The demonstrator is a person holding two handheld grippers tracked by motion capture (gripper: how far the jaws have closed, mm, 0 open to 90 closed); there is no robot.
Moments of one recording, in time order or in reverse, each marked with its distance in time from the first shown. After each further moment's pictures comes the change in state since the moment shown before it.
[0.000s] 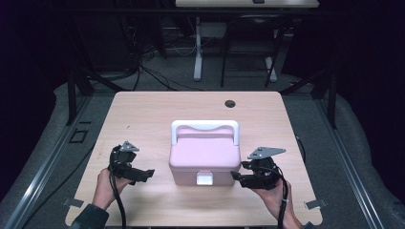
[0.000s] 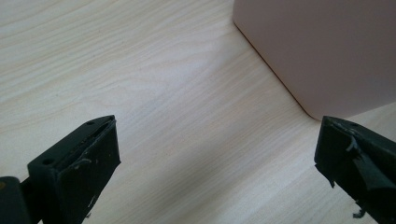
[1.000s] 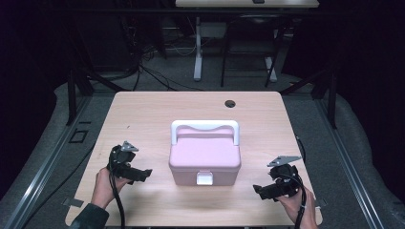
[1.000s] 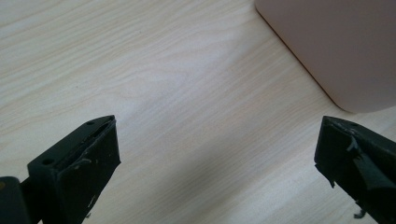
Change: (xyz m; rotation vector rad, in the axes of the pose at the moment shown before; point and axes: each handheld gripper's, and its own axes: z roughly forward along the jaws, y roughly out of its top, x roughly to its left) left arm 0.007 -0.003 0.006 0.039 0.058 0.013; right arm -0.048 -0.053 -0.010 0.193 -0.159 0.052
